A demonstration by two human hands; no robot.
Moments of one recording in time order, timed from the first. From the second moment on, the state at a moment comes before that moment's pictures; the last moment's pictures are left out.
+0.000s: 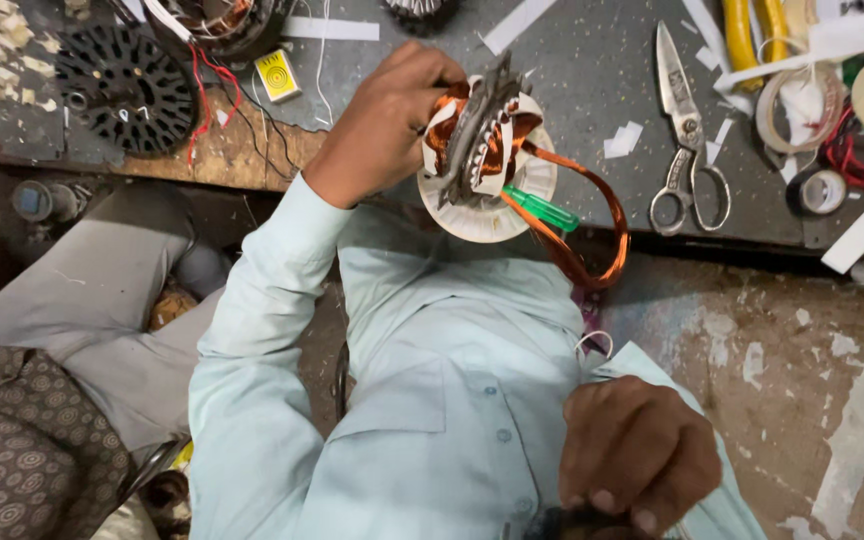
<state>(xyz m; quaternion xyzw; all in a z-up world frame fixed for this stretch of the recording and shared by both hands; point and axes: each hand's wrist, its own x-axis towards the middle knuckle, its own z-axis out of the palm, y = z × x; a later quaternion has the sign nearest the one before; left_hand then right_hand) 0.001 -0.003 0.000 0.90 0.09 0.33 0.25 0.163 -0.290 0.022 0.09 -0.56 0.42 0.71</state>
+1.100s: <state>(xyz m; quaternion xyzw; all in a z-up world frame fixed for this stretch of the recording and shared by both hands) 0.000 -0.002 -0.007 0.90 0.08 0.35 0.25 0.179 -0.296 0.007 -0.21 -0.51 0.52 0.65</state>
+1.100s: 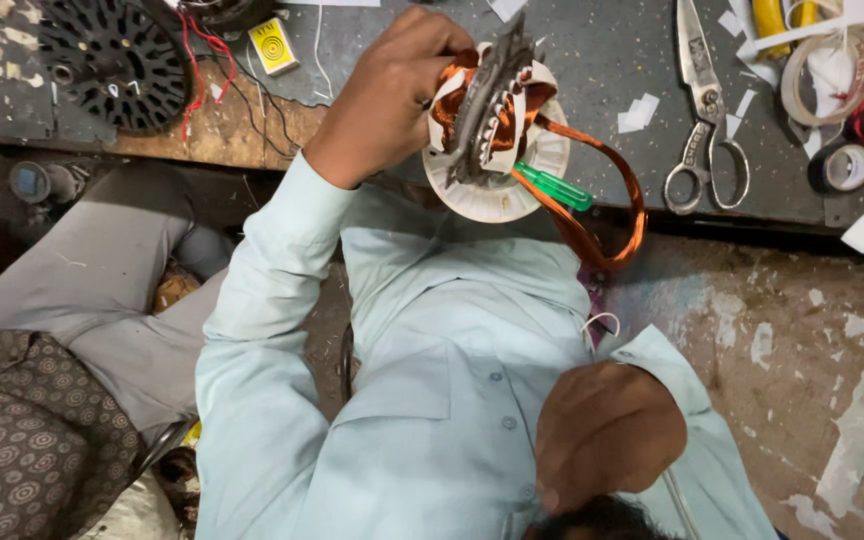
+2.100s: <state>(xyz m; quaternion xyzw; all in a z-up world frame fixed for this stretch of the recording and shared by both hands) -0.003 -0.005 0.001 0.90 0.11 0.33 0.25 0.241 -0.255 0.021 -0.16 -0.26 0.52 0.80</state>
